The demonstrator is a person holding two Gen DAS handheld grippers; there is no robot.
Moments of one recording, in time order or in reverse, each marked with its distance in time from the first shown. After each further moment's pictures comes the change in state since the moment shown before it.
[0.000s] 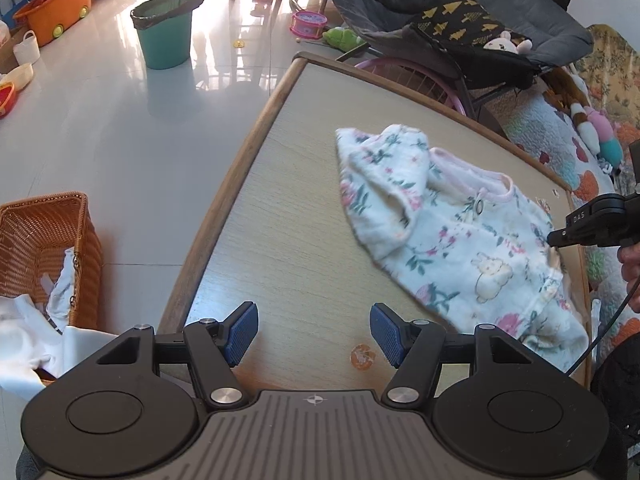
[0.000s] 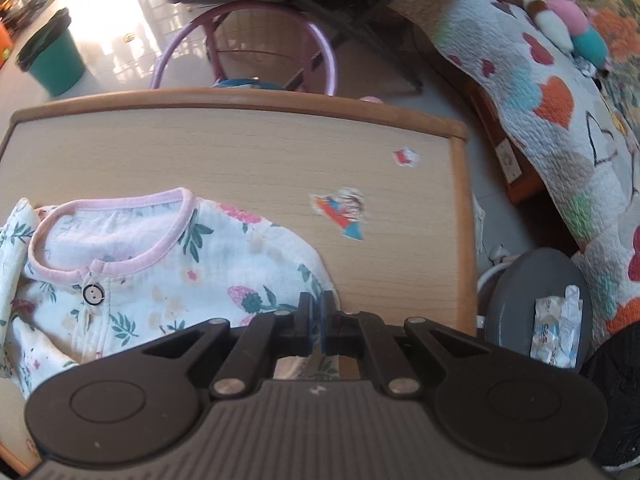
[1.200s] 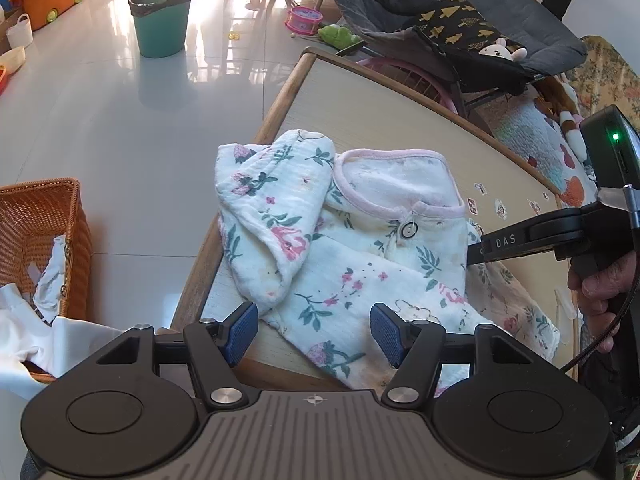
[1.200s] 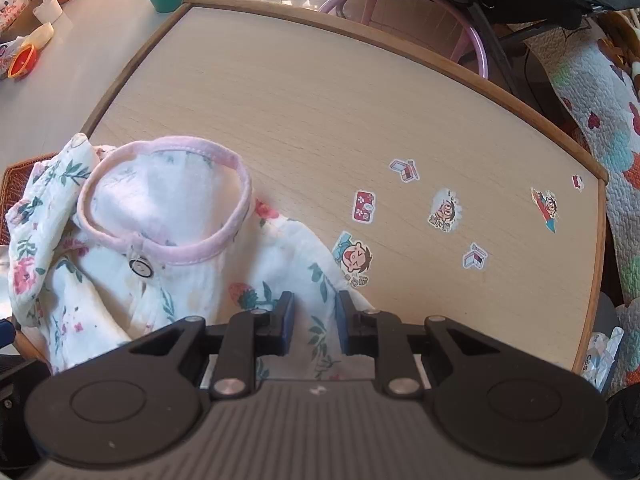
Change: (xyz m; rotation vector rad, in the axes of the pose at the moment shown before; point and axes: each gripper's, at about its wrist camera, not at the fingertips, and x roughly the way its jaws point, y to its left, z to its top) left arm -0.004 0.028 -0.010 -0.035 0.004 -0.069; right arm -0.025 0.137 -0.048 -0.301 0.073 0.117
